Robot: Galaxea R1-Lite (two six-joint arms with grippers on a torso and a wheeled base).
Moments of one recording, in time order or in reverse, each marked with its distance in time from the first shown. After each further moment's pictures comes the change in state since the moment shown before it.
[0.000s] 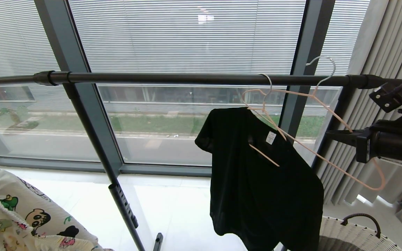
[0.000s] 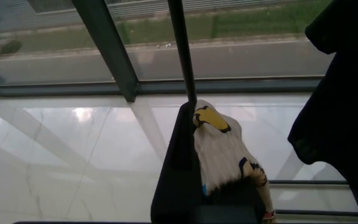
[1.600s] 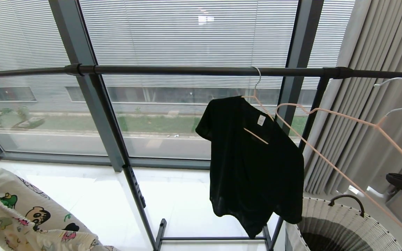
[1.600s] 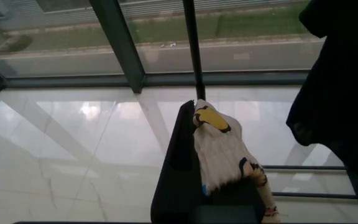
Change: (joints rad) left arm 0.001 0.003 -0.009 0.000 0.016 0.001; right arm -0.070 -0.503 0.365 0.083 -0.092 0.041
